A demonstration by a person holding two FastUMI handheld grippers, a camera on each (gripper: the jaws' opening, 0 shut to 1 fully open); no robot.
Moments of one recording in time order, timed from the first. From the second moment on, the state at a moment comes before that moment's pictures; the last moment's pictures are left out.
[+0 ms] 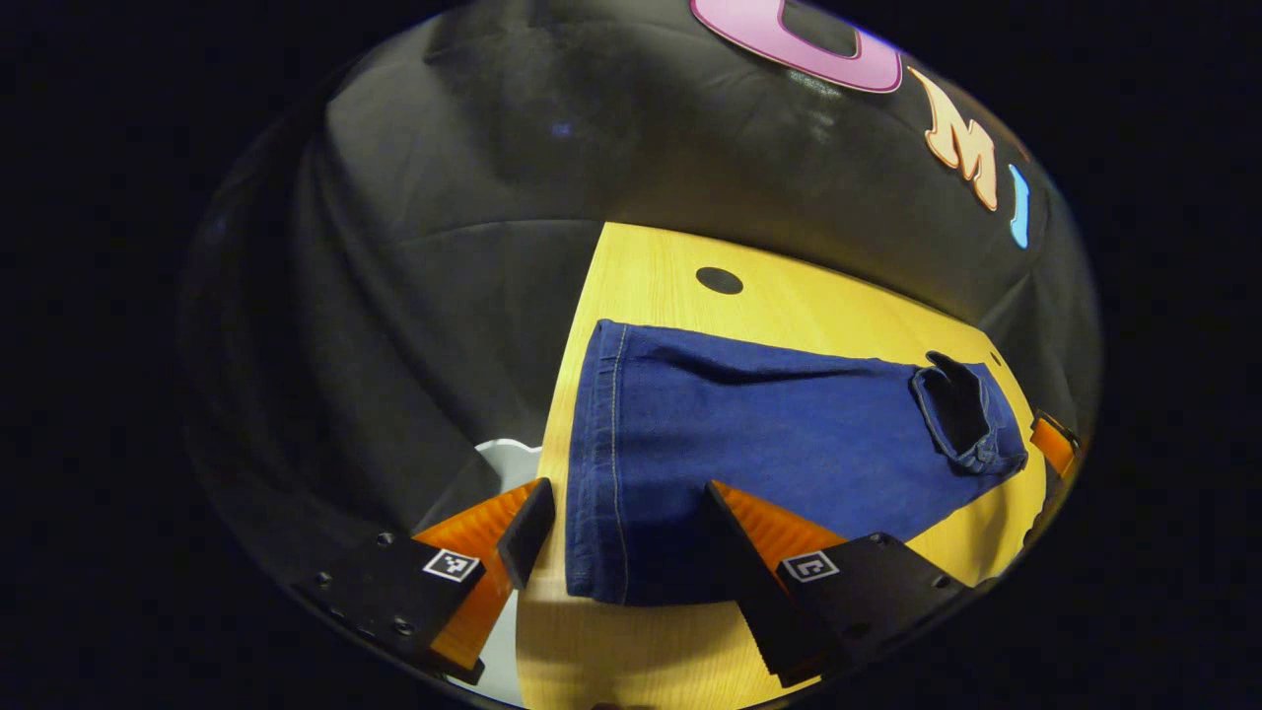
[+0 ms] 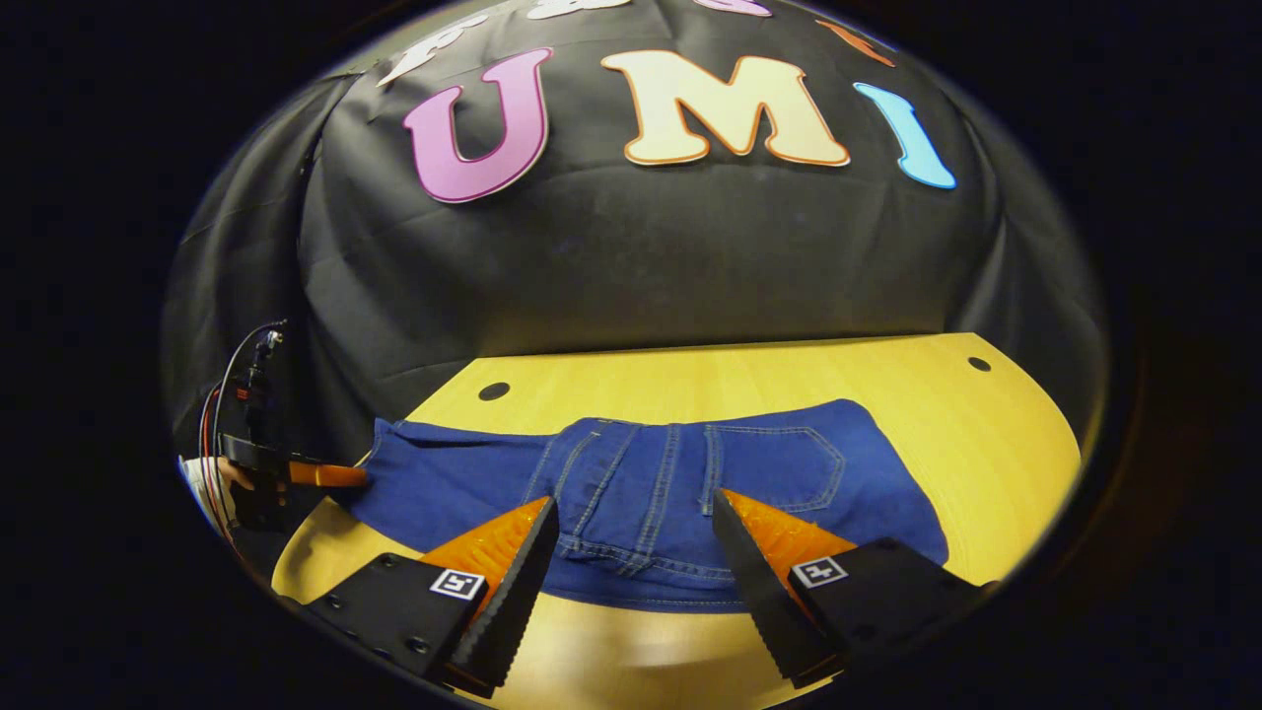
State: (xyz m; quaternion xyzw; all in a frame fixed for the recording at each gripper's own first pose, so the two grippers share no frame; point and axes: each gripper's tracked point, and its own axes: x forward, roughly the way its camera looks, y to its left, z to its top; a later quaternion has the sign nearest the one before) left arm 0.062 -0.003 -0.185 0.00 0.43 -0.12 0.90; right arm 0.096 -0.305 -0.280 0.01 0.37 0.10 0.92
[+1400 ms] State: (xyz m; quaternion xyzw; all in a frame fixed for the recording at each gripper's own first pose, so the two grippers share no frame) left arm 0.065 -0.321 0.012 -0.04 0.30 -0.26 0.92; right arm 0.078 -0.467 -0.214 0.02 0.34 0.13 0.93
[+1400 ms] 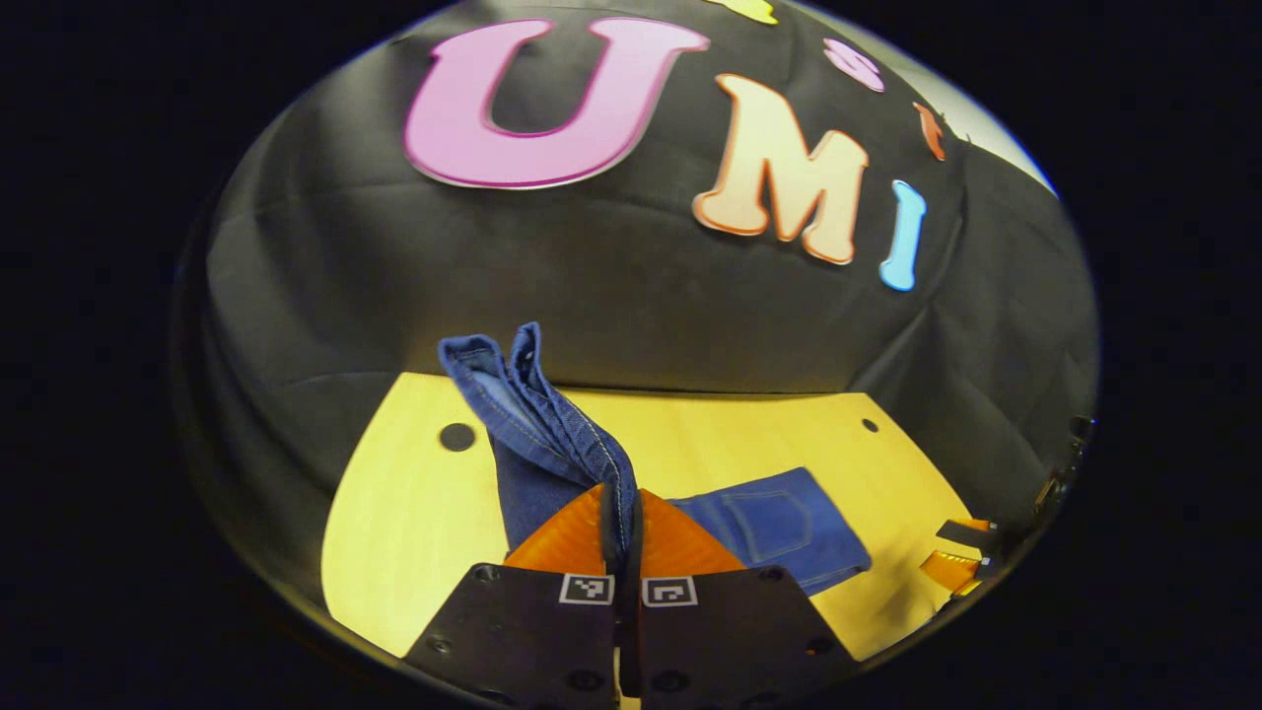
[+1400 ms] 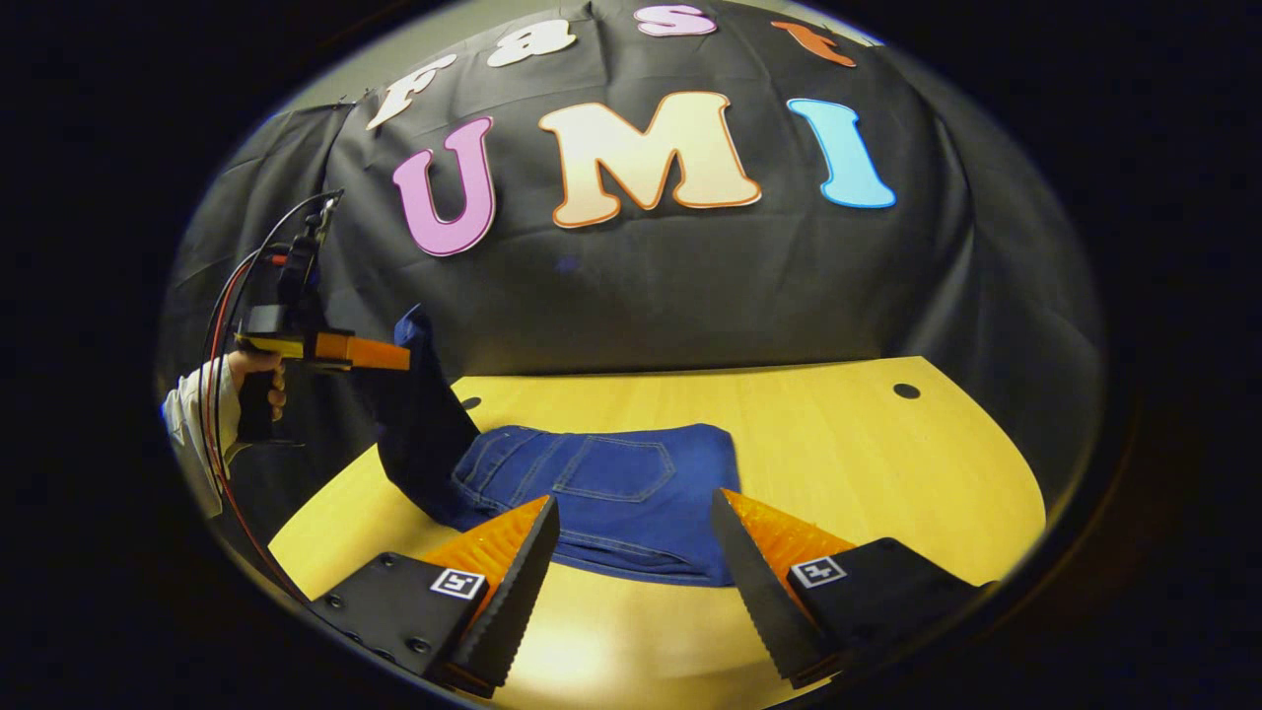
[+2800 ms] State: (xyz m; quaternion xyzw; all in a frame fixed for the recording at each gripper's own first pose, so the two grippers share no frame) left arm -0.082 -0.357 0.113 0.02 0.08 -0.22 0.97; right arm 0.079 -0.427 -0.017 0.07 0.11 0.16 0.98
